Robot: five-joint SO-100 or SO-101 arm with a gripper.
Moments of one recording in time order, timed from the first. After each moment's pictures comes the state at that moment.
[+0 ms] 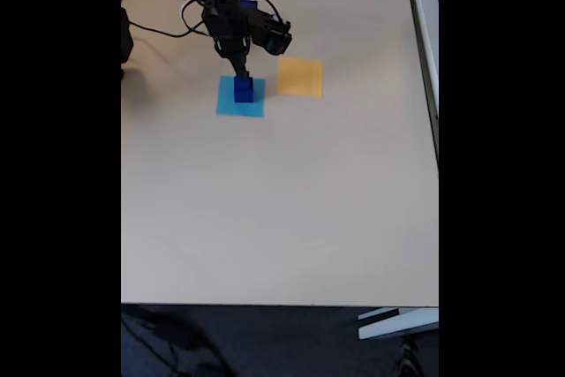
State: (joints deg) arm 13.6 93.9 100.3 66.0 75.1
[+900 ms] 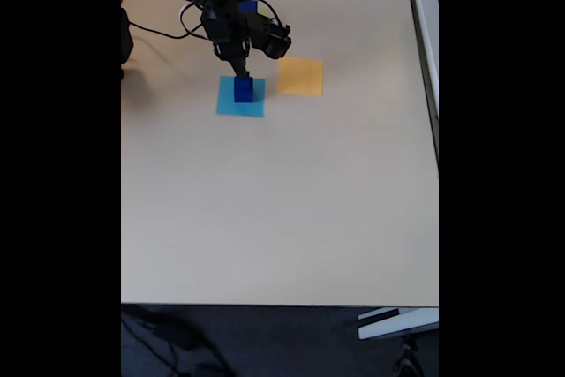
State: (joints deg) arm 14.9 93.5 100.5 65.7 73.7
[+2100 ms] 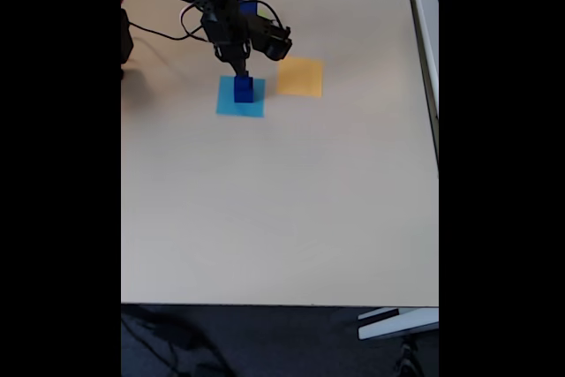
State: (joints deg) arm 15.4 92.6 95.7 68.9 71.6
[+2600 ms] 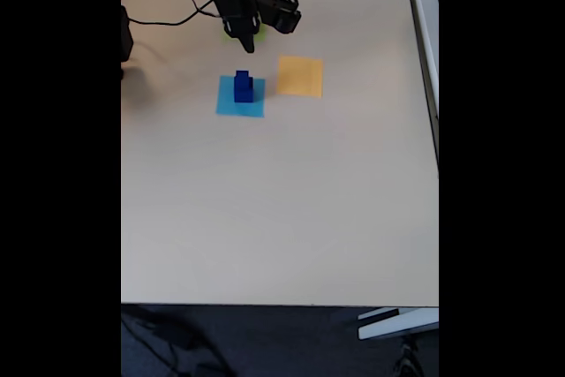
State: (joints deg) arm 5.4 90.6 87.3 76.7 79.6
